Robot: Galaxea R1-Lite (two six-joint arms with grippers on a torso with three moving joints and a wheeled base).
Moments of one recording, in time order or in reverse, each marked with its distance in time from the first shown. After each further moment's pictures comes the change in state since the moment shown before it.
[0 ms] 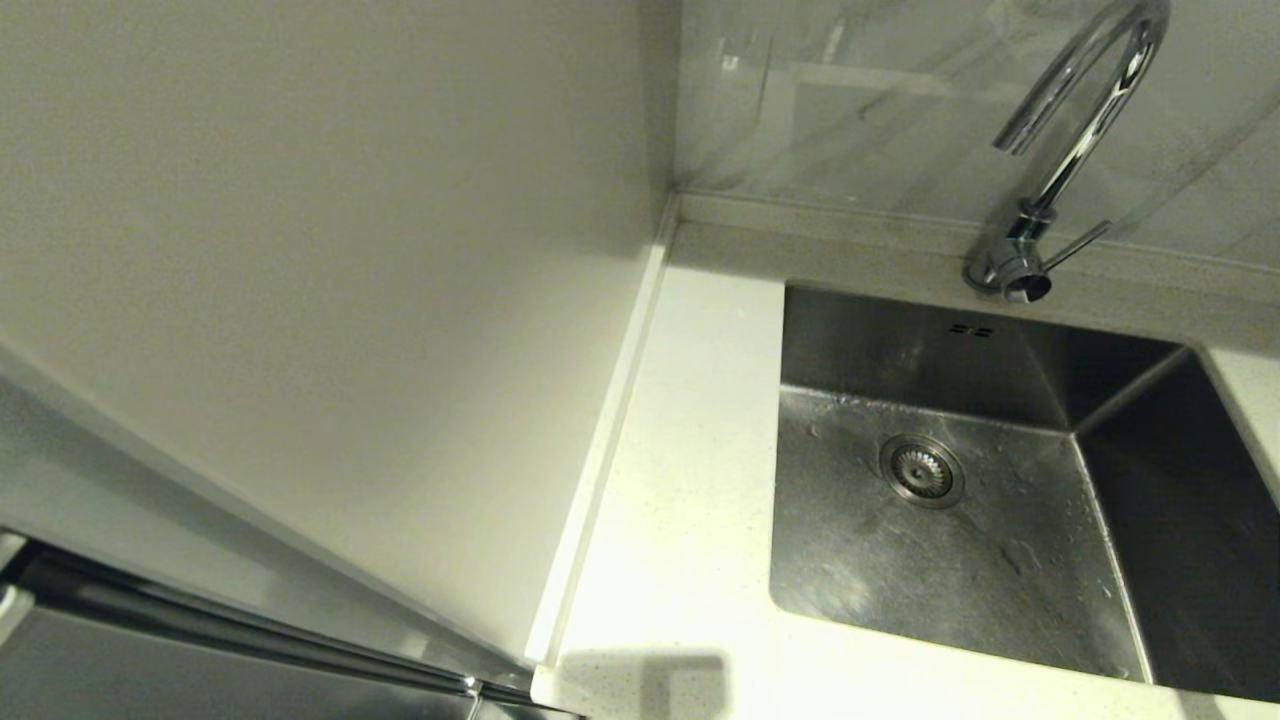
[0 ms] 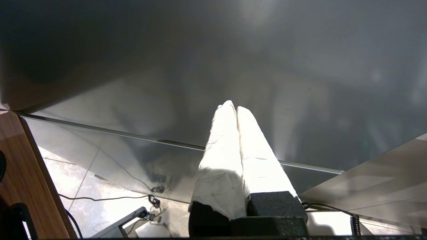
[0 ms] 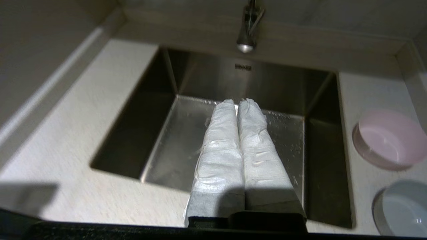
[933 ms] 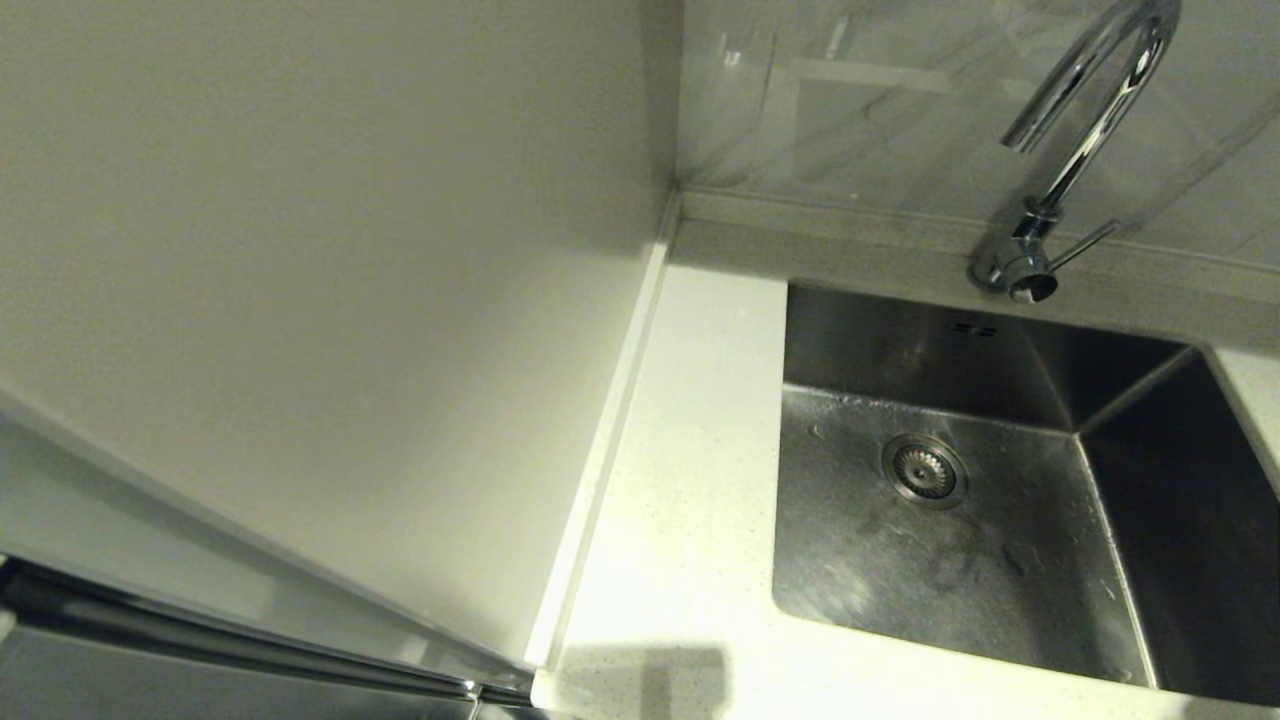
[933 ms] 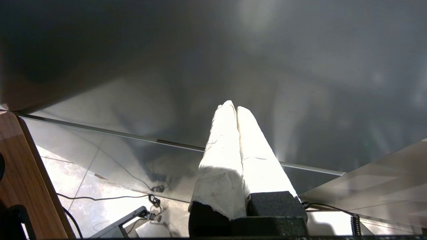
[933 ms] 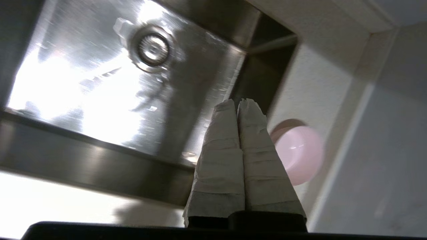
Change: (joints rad) left arm 0.000 0.000 0.000 0.000 0.000 0.000; right arm -0.294 1.107 -1.126 0.701 0.064 -0.519
